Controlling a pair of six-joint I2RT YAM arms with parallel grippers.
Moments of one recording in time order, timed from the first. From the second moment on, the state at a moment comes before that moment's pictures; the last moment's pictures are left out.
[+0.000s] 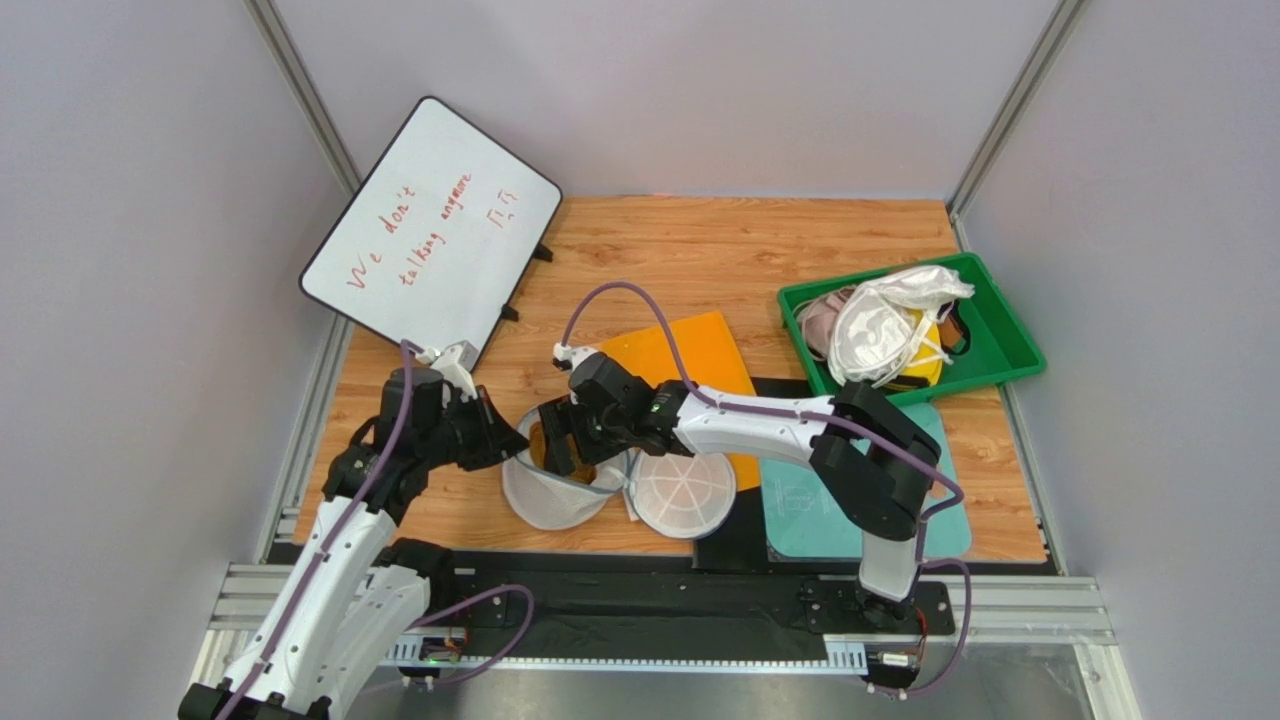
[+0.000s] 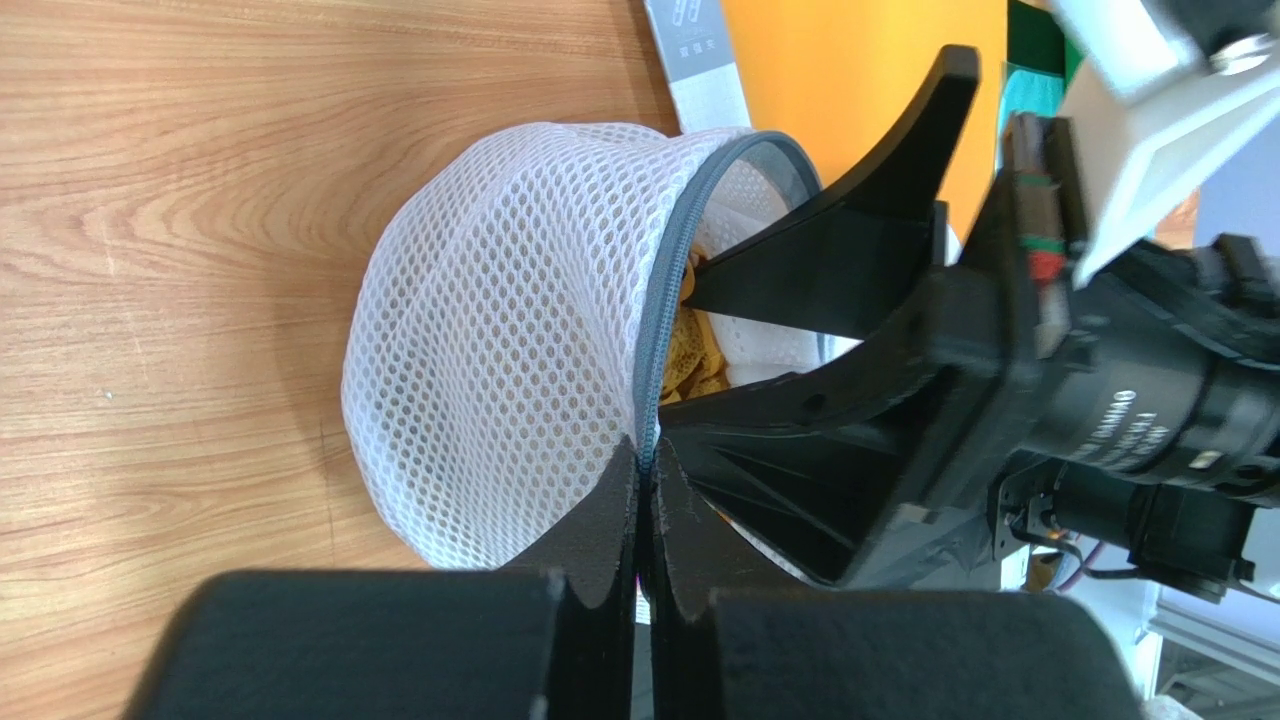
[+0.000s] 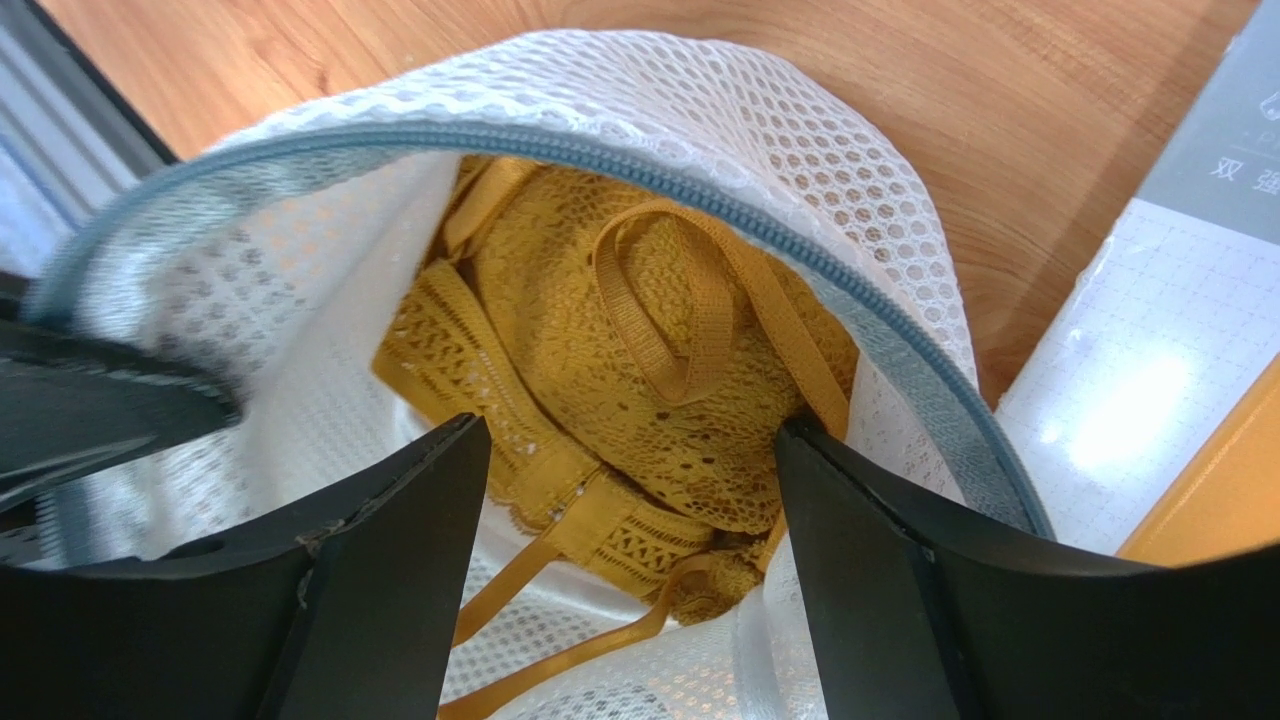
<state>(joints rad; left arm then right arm) -0.23 0.67 0.59 -0.66 0.34 -0.53 1.06 1.85 1.24 -0.19 -0.12 0.60</state>
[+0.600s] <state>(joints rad) -0.23 0.68 0.59 -0.66 0.35 -0.53 1.09 1.88 1.28 -0.24 -0.06 0.56</state>
